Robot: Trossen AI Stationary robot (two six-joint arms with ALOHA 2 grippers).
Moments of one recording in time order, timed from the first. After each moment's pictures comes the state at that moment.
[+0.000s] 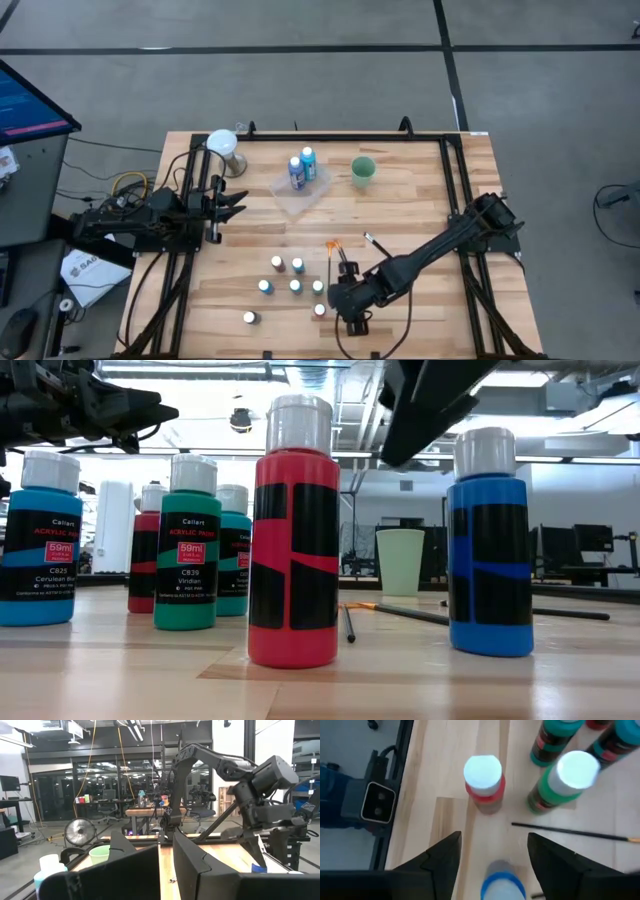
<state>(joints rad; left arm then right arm) 0.06 0.00 0.01 0.23 0.01 0.05 0.54 1.93 1.47 -0.58 0.13 0.41</state>
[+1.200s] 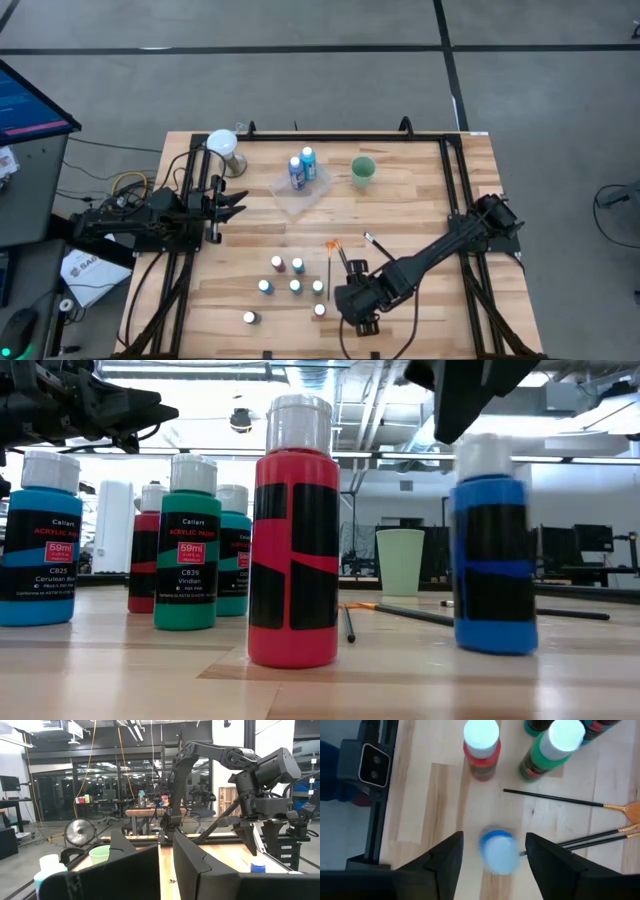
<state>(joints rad) 0.06 0.00 0.01 0.23 0.01 0.05 0.57 1.93 1.59 -0.84 0.14 0.41</state>
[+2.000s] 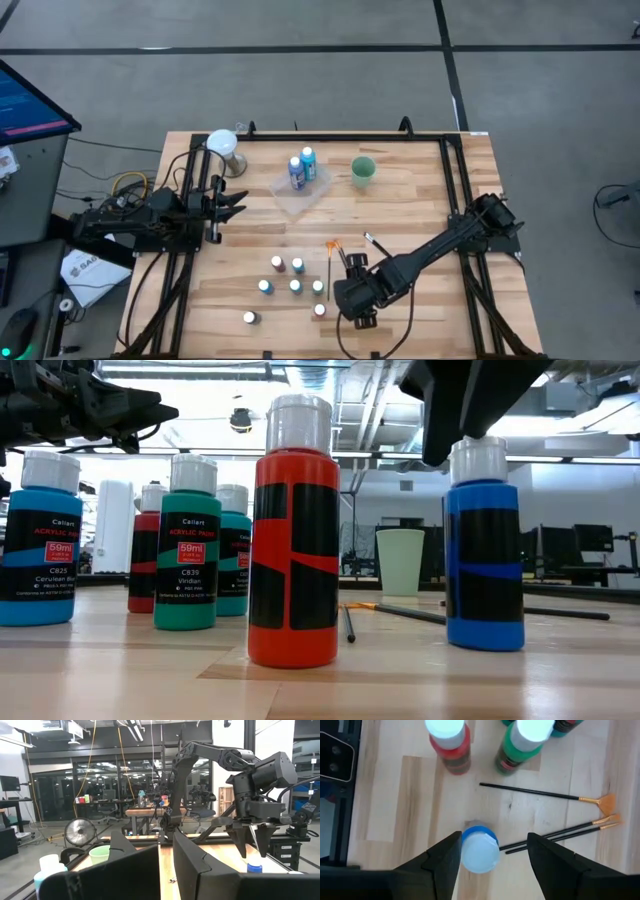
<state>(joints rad) 0.06 0.00 0.01 0.23 0.01 0.05 0.55 1.94 1.58 -0.88 0.19 0.39</state>
